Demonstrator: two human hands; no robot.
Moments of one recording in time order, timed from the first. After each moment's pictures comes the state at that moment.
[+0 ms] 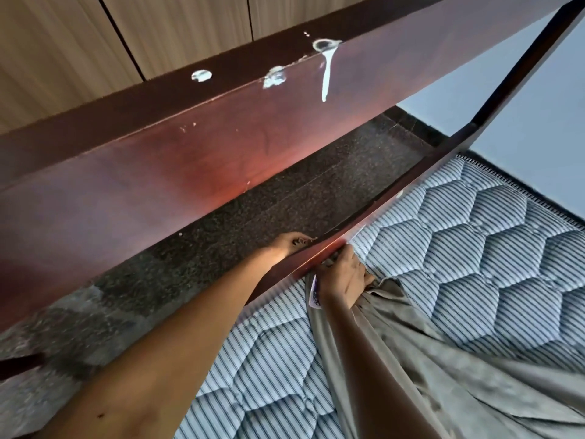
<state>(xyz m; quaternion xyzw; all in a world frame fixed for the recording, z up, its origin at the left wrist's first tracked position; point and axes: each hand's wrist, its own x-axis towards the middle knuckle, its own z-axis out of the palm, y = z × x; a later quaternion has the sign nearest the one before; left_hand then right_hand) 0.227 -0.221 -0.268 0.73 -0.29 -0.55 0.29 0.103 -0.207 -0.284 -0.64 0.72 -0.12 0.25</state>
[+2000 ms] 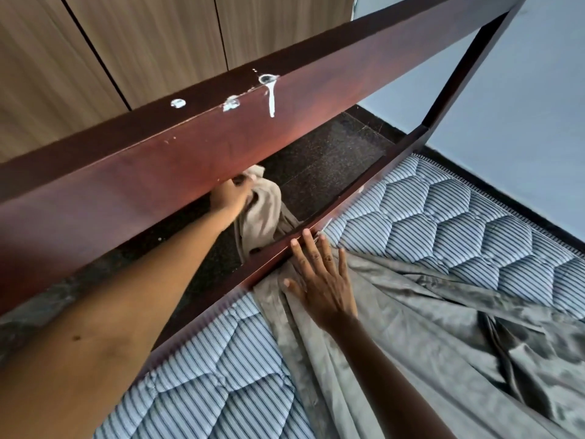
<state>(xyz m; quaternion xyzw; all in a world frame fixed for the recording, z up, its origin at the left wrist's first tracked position) 0.270 -0.240 -0.195 0.80 -0.36 -0.22 0.42 0.039 -0.171 -0.251 -0.90 0.43 -0.08 0.05</state>
